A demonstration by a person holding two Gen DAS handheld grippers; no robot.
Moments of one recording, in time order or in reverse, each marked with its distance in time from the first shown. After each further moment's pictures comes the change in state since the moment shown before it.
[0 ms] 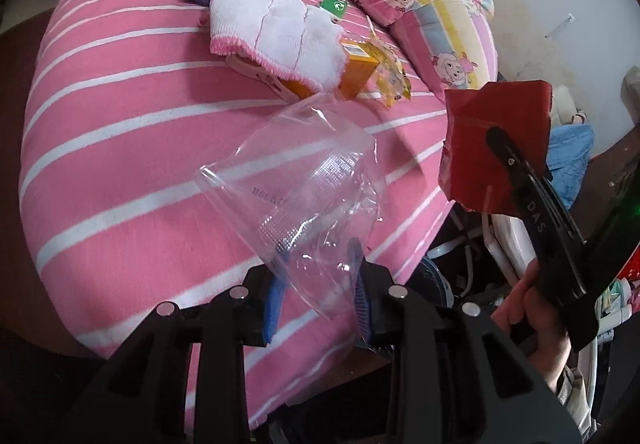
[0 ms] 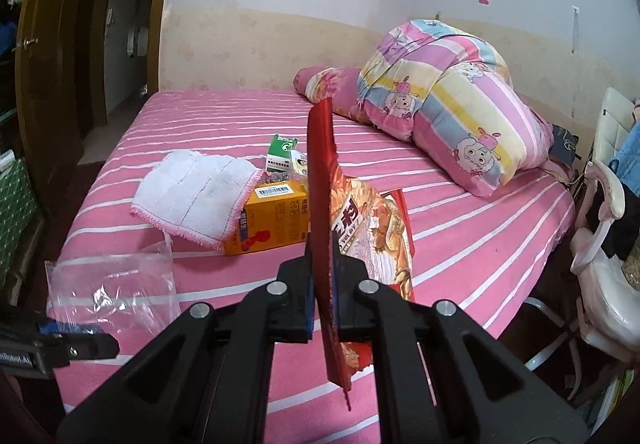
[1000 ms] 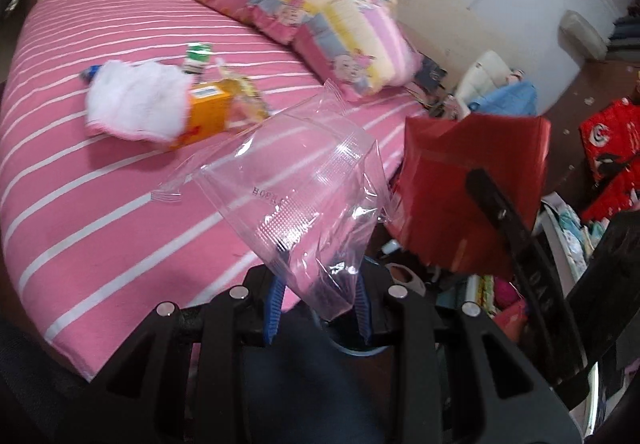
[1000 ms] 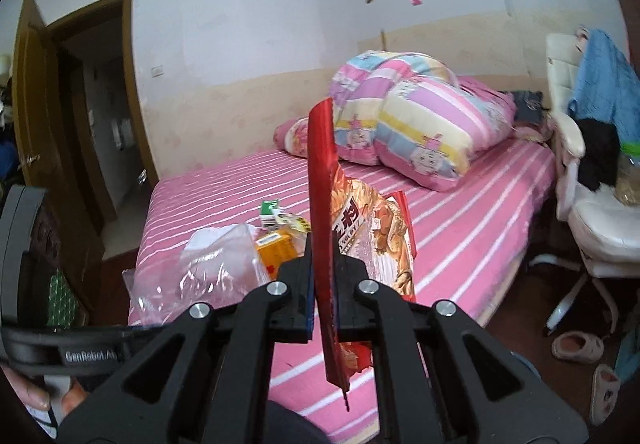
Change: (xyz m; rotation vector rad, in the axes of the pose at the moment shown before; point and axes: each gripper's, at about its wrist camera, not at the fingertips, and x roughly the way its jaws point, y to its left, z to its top) left arm -0.044 -0.138 -0.018 0.237 -0.067 -0.127; right arm -0.148 -0.081 -0.008 0.320 -0.150 0.027
